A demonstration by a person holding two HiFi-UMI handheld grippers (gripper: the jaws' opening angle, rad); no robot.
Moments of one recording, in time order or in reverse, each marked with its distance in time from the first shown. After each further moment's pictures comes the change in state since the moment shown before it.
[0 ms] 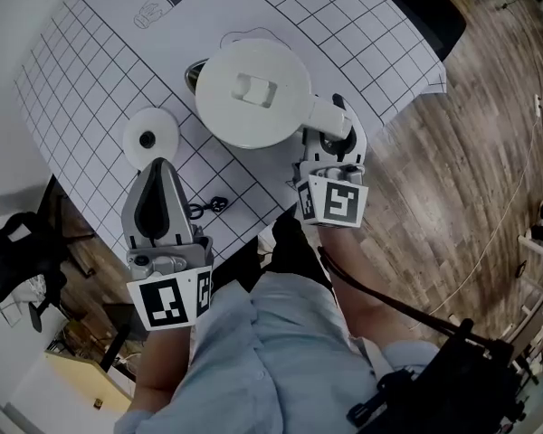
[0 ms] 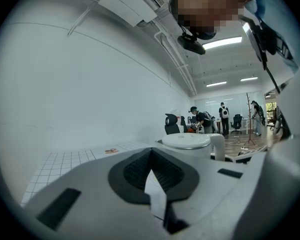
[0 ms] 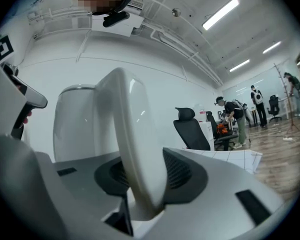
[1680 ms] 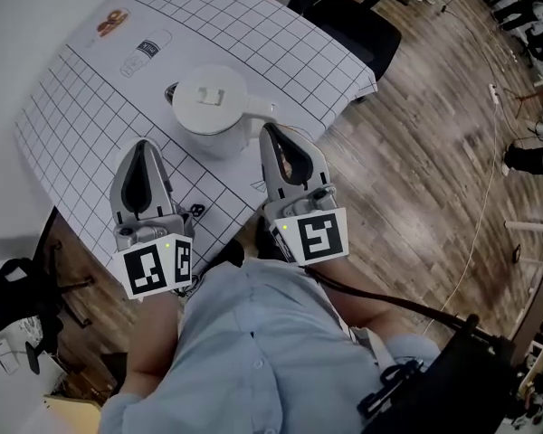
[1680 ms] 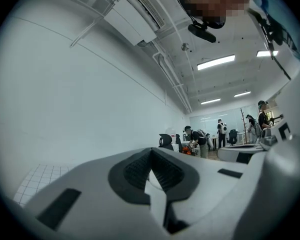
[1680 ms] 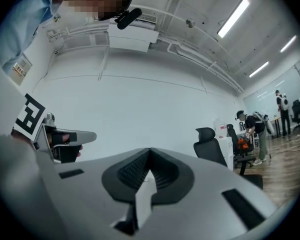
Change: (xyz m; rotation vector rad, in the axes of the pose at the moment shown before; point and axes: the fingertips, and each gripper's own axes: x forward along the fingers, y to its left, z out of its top) left arm -0.017 -0.020 0.073 -0.035 -0.222 -0.056; right arm -0.092 0.061 0.143 -0.074 -0.107 0.221
